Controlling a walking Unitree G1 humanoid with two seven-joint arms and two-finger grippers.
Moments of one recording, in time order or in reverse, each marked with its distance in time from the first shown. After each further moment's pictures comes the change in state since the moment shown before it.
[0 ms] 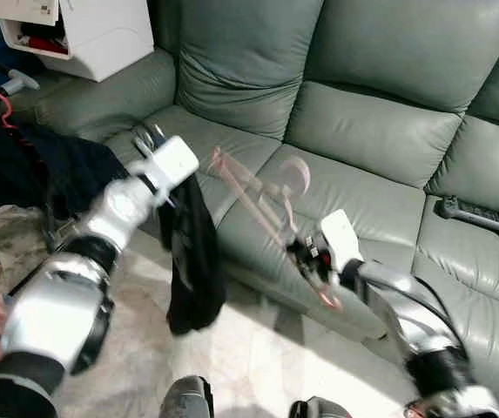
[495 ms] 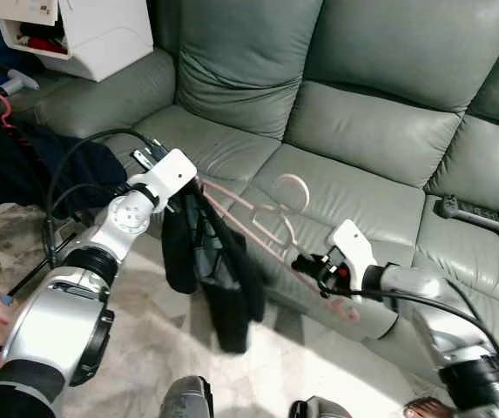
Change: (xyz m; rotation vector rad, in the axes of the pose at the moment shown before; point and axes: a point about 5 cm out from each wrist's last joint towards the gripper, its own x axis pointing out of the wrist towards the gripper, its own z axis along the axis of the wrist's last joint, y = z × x) left arm -0.005 0.003 -0.006 0.019 -0.022 0.083; right arm -0.027 0.003 0.006 -0.054 0.034 0.214
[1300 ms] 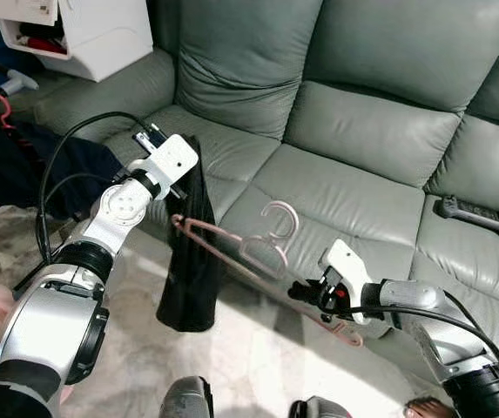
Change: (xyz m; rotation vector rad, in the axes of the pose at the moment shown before) left arm -0.001 0.011 0.024 -0.014 -0.203 -0.028; right arm 0.000 0.010 -0.018 0.044 0.105 0.068
